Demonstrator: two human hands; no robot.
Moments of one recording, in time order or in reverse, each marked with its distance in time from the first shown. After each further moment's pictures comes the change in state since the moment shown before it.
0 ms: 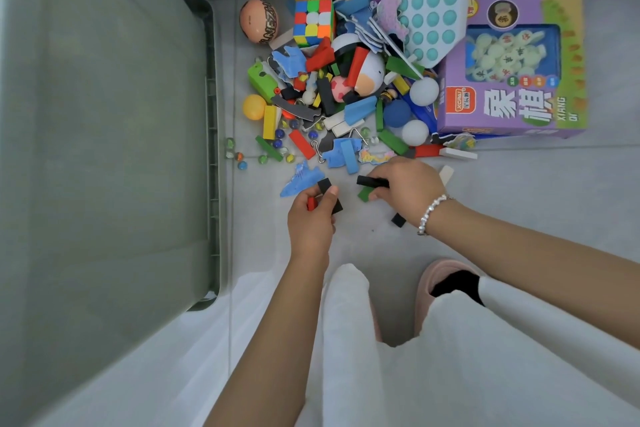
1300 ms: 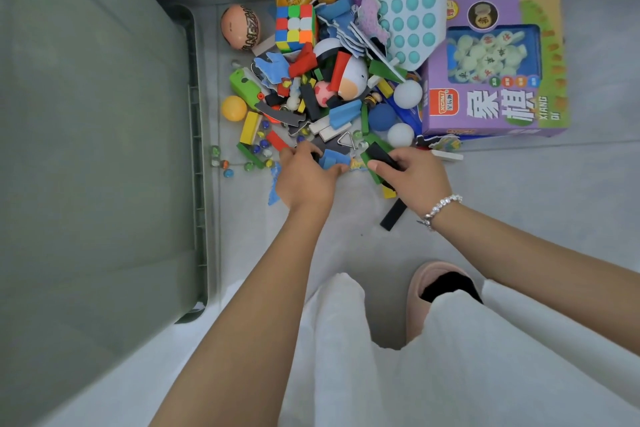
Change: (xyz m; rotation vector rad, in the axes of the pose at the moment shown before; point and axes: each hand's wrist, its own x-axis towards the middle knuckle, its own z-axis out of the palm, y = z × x) left_hand 0.034 0.045 0.032 0.856 0.153 0.420; right_hand -0.002 0.022 -0.001 0.565 0.313 0.232
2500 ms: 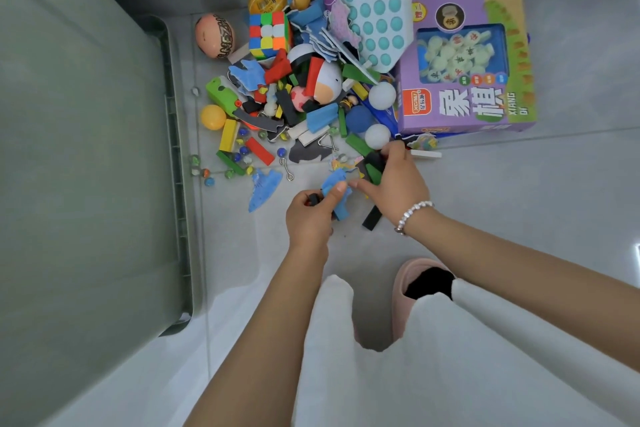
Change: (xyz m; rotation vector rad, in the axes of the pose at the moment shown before) left_hand -0.052 -0.006 0.020 -0.808 -0.251 -0.402; right_hand -0.010 0.005 0.004 -0.096 0.055 0.090
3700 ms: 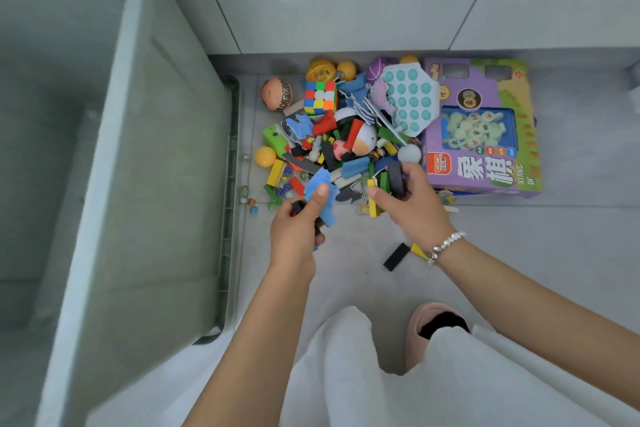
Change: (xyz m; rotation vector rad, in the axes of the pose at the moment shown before) left_hand -0.046 0.072 -0.057 -0.255 0.025 0.091; right_hand -0.012 -0.058 -0.041 0.547 -0.084 -0.087
